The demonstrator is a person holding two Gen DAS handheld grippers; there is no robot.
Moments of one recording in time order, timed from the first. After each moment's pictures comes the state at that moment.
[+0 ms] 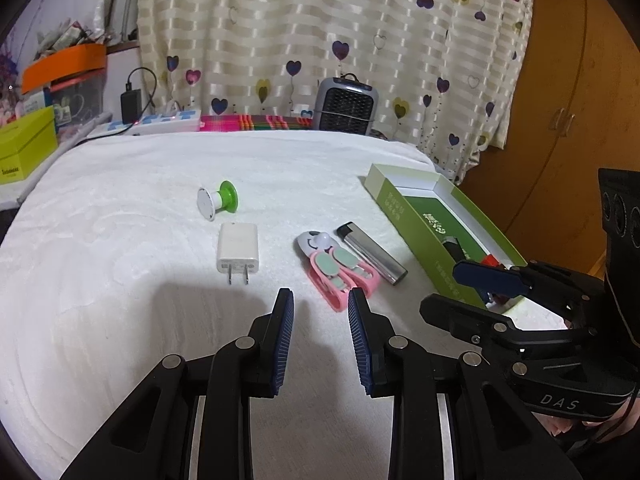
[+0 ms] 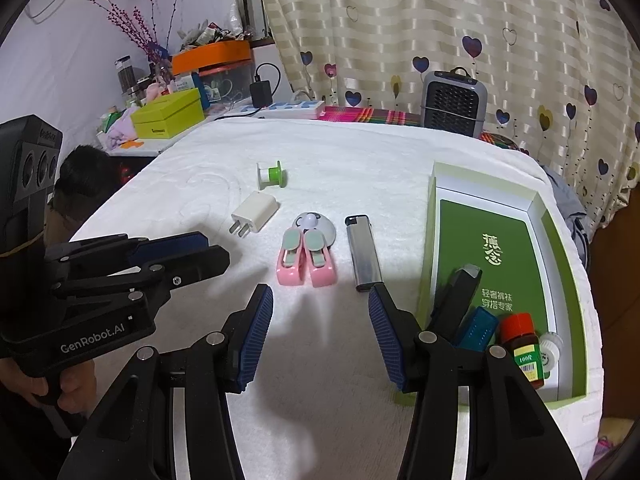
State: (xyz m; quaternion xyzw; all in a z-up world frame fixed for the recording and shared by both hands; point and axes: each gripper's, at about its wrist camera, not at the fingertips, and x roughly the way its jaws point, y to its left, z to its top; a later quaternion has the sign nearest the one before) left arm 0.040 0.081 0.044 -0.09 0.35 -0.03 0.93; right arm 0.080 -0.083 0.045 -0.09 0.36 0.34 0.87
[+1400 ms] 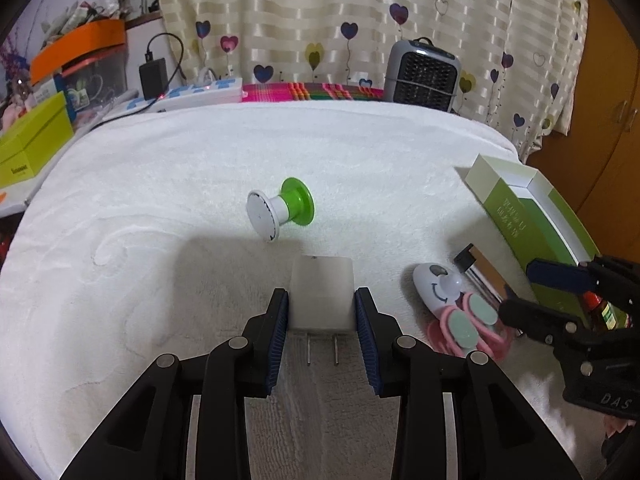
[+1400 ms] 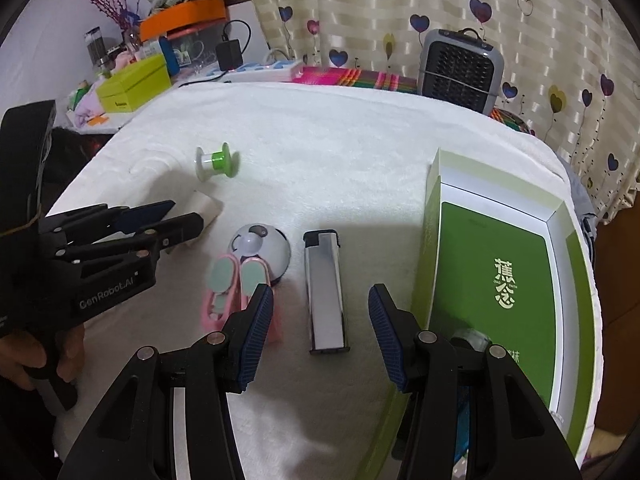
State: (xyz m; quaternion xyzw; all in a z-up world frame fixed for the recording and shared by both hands) left arm 0.127 0.123 0.007 -0.07 0.42 0.05 0.91; right arm 0.157 -0.051 0.022 -0.13 0.43 0.31 0.84
